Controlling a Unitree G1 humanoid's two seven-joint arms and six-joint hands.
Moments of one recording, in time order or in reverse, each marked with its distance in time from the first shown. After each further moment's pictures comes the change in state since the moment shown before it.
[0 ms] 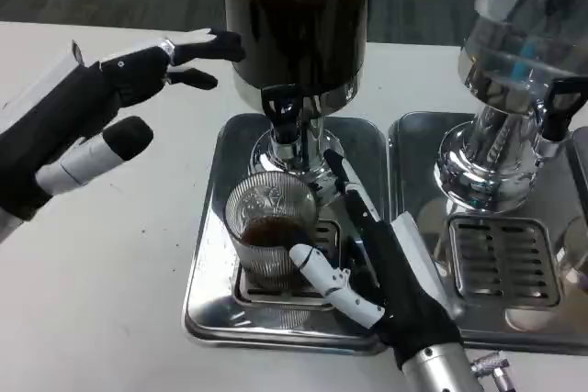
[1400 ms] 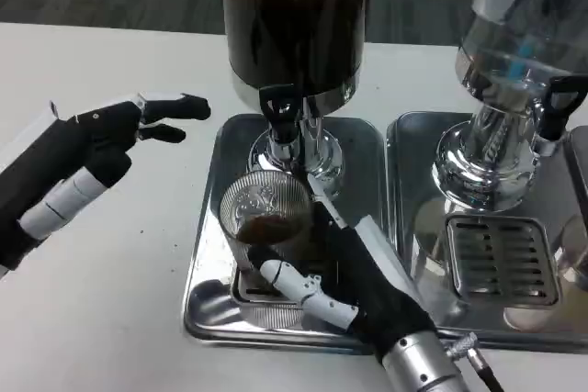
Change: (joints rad) left arm 0.101 0.005 0.018 0.062 0.012 0.016 0.023; right arm -0.104 -0.014 0.034 0.117 -0.005 0.040 0.075
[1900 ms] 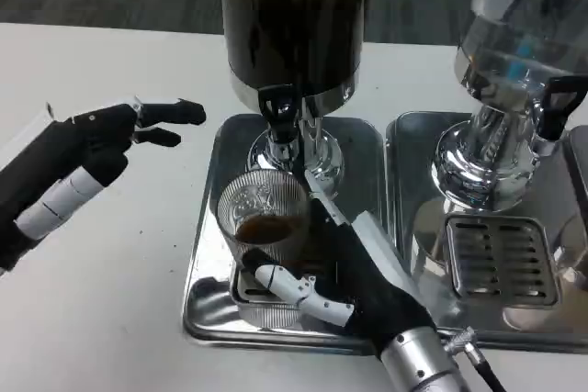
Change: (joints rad) left arm -0.006 0.010 0.001 0.026 0.003 0.000 0.000; right arm -0.020 -0.005 0.006 0.015 -0.044 0.001 -0.022
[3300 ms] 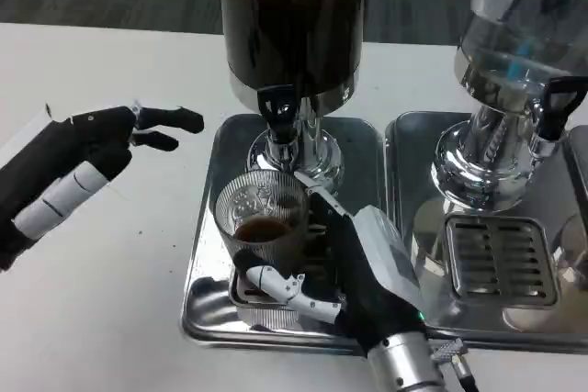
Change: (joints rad) left arm -0.002 0.012 -0.001 0.004 0.006 0.002 0.000; right arm 0.022 0.047 0.063 -0.023 -0.147 0.076 -0.224
